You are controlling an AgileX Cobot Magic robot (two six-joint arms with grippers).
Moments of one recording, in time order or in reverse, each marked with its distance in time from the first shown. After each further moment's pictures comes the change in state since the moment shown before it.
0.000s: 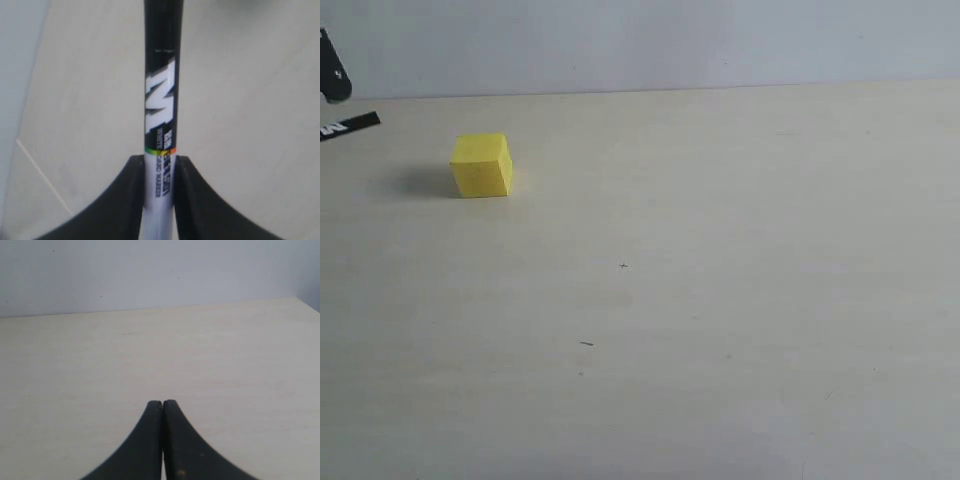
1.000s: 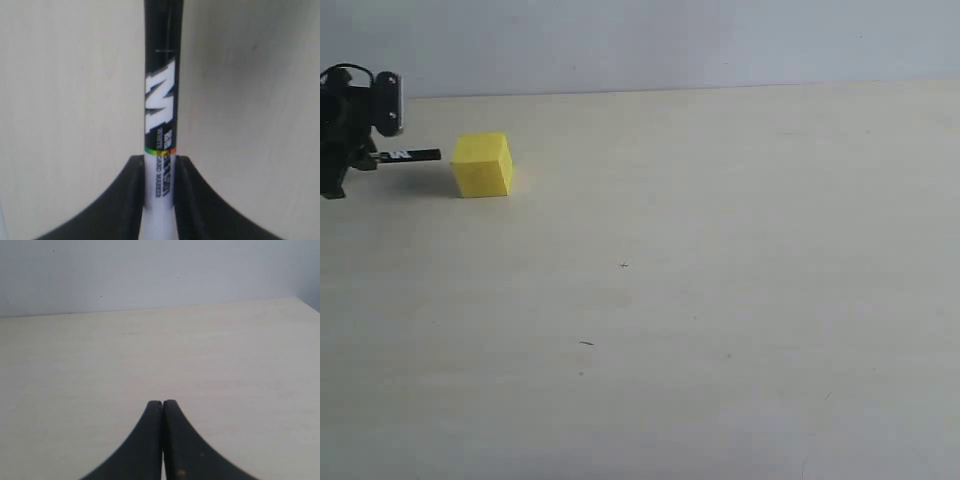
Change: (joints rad) left arm 0.045 0.394 -0.381 -0.430 0.034 0.755; right arm 0.000 0.000 0.000 0.000 0.000 0.000
